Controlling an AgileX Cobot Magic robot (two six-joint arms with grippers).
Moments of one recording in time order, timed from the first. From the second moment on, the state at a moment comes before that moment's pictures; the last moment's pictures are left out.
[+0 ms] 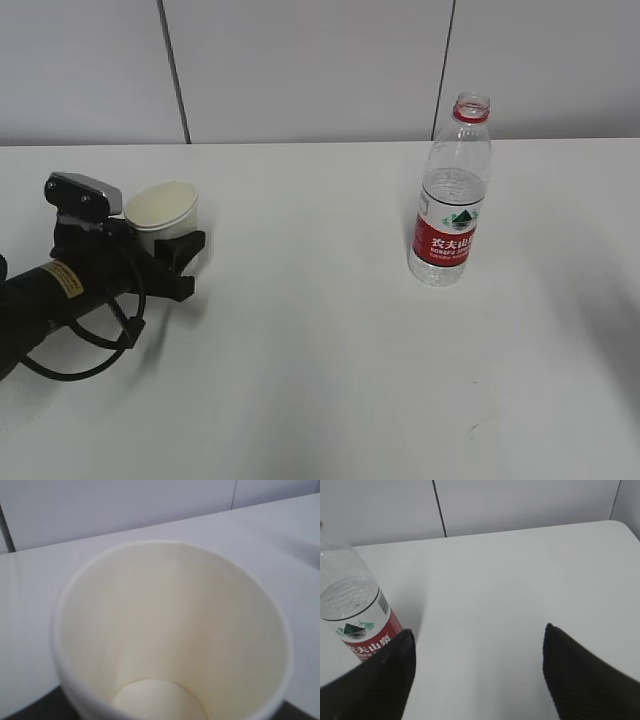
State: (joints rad) left arm -0.17 2.12 -0.67 0.43 -1.14 -0.11; right arm -0.02 1.00 -0.39 0.16 -0.17 -0.07
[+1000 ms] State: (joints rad) left arm -0.17 2.12 -0.67 0.42 -1.14 -0.11; right arm -0.02 1.65 -0.42 -0.49 -0.96 0.33
